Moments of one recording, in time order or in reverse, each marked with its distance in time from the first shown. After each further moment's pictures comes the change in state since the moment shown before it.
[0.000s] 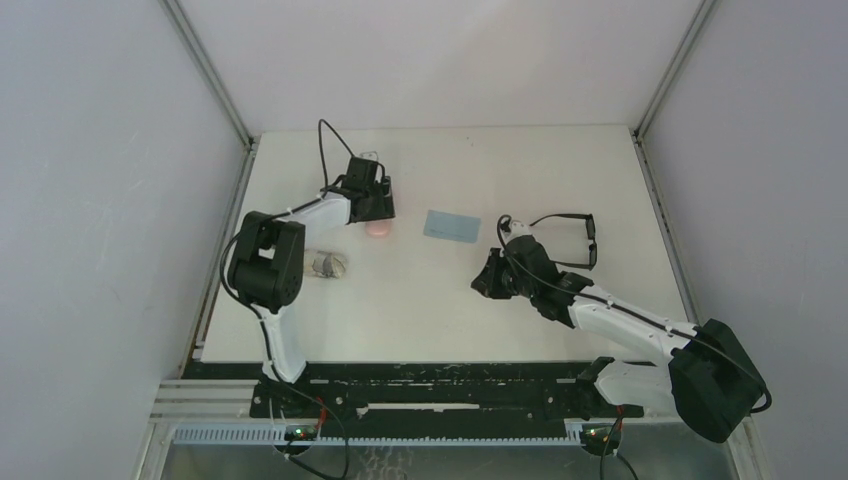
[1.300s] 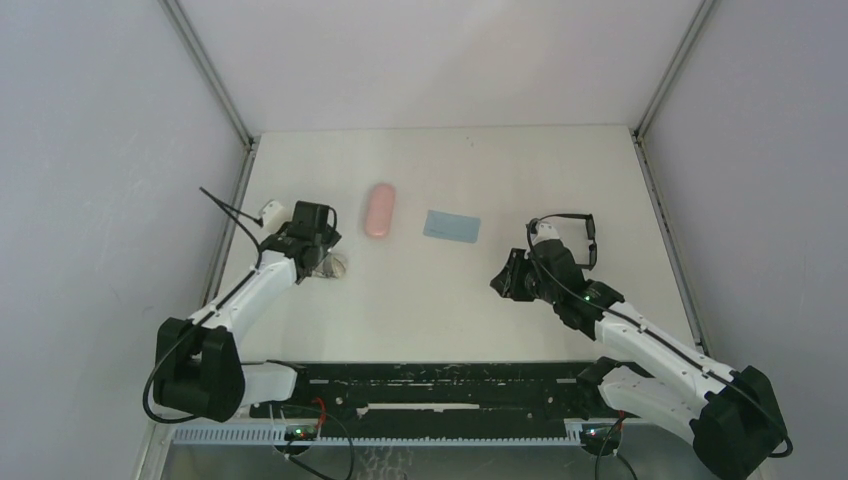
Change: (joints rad) left arm 0.081 -0.659 -0.441 -0.276 -0.418 -0.600; right arm -0.086 -0.224 -0.029 -0.179 0.045 -0.048
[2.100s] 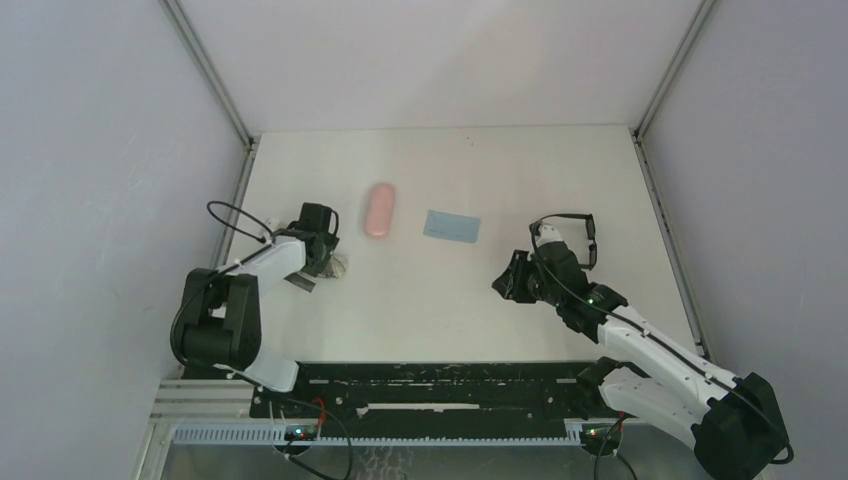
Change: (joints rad) left arm 0.091 0.225 -0.020 0.006 0.040 -0.298; right arm -0.014 -0.033 -0.026 0.001 -0.024 0.000
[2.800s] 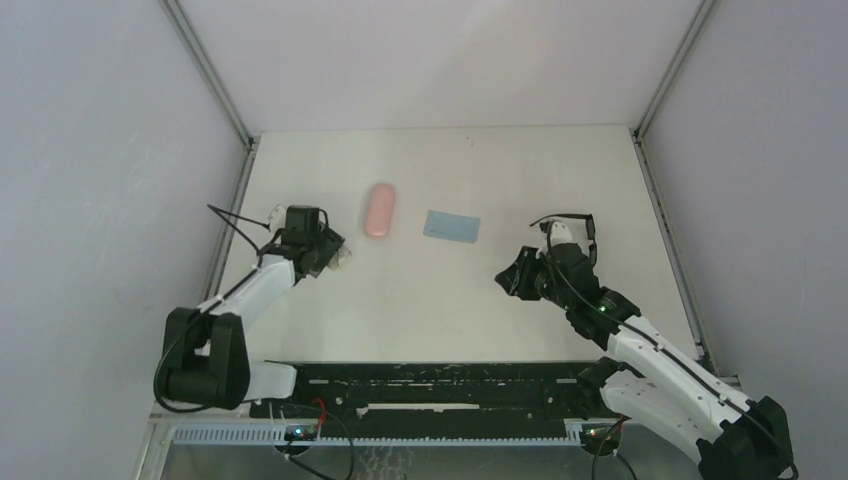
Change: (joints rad) left arm 0.012 -0.135 -0.067 0.175 0.224 0.214; right arm -0.020 -0.087 0.000 -0.001 -0.003 0.000
